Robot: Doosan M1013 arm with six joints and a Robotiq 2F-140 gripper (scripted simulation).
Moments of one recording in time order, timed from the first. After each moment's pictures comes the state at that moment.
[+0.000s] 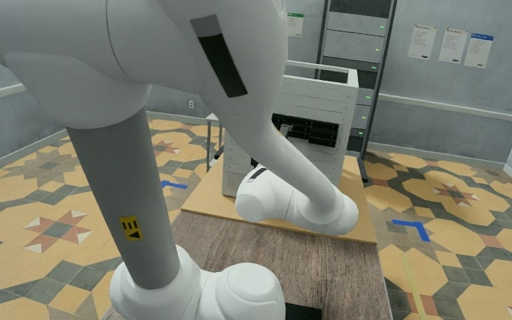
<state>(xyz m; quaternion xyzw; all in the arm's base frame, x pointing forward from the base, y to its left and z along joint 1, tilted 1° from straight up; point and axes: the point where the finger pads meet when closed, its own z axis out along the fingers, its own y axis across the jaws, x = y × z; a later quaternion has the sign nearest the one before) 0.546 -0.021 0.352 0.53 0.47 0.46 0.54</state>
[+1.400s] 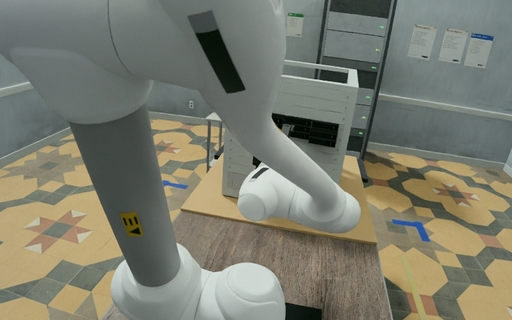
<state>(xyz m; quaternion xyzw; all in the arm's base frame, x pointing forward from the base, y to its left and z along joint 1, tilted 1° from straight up) 0.552 -0.026 0.352 0.53 0.47 0.46 0.54</state>
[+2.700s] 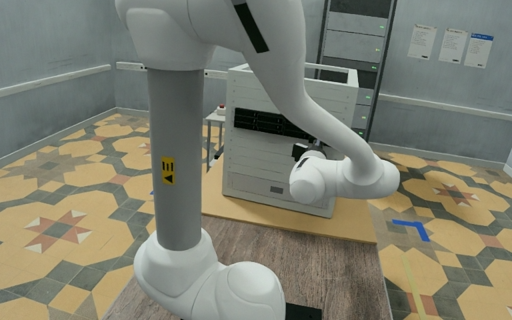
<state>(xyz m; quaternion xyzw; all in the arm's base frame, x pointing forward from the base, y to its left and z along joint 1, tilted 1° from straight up) 0.669 -0.145 0.350 0.53 0.47 0.46 0.54</state>
